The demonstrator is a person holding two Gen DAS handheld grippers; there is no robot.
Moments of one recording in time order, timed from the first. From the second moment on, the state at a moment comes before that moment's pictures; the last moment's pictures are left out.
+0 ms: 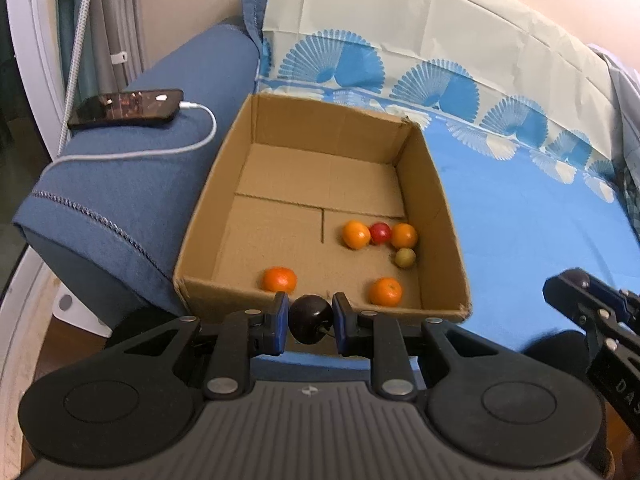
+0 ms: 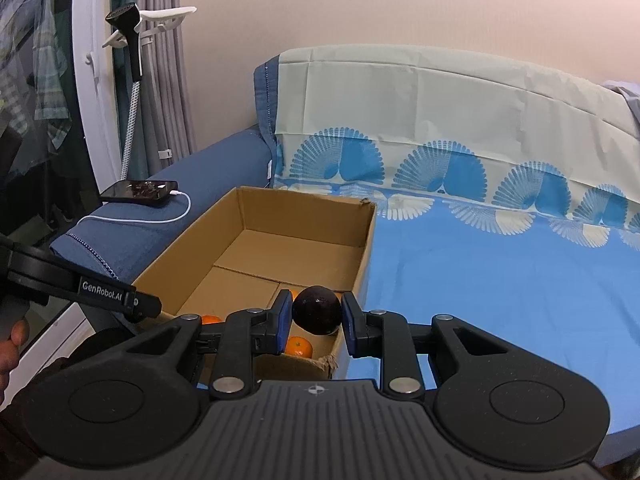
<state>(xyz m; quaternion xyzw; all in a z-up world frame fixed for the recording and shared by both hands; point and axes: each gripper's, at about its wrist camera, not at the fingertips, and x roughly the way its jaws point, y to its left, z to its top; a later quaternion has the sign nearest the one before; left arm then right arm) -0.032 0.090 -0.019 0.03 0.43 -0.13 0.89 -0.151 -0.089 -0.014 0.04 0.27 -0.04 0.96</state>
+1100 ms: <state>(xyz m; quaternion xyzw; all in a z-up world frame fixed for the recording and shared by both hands) 0.080 0.085 -0.055 0.04 0.46 -0.10 0.88 -0.024 -0.076 -0.064 0.04 0.34 0.00 0.94</state>
